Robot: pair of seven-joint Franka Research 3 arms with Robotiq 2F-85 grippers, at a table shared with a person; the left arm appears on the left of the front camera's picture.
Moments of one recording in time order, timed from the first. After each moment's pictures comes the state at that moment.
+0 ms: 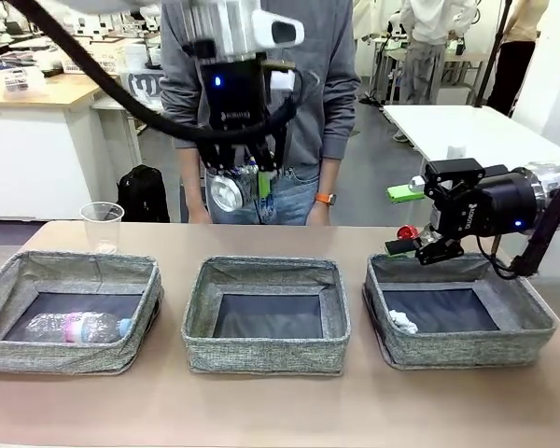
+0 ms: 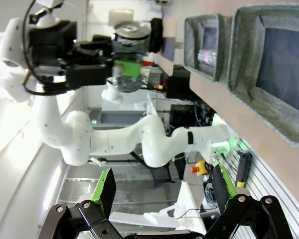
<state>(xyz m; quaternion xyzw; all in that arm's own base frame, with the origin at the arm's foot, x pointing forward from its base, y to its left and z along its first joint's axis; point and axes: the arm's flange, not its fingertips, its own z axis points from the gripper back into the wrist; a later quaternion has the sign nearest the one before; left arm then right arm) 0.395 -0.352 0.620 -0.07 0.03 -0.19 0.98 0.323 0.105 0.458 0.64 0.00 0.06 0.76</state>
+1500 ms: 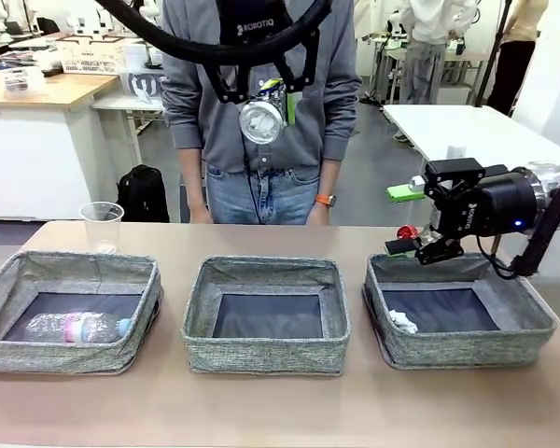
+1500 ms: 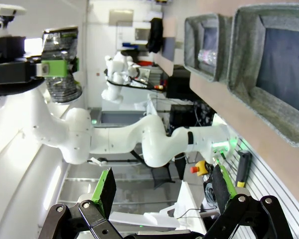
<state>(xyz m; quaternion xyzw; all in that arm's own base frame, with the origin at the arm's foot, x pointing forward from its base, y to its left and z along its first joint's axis) 0.382 -0.370 0.714 -0.11 0.02 0.02 0.99 0.323 0.105 0.459 0.64 0.00 0.06 0.76</state>
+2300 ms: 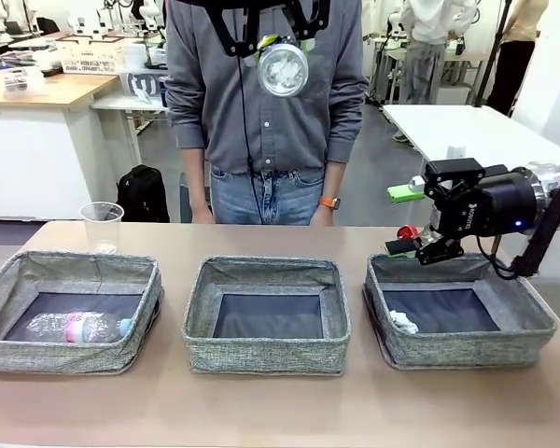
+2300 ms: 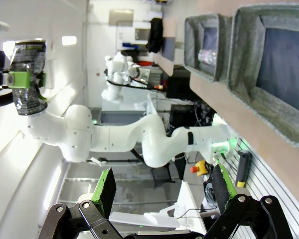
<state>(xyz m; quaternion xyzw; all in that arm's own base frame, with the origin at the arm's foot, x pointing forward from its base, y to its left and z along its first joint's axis) 0.369 -0.377 0.763 -0.13 0.03 0.11 0.99 0.323 0.105 0.459 0.64 0.00 0.06 0.76</state>
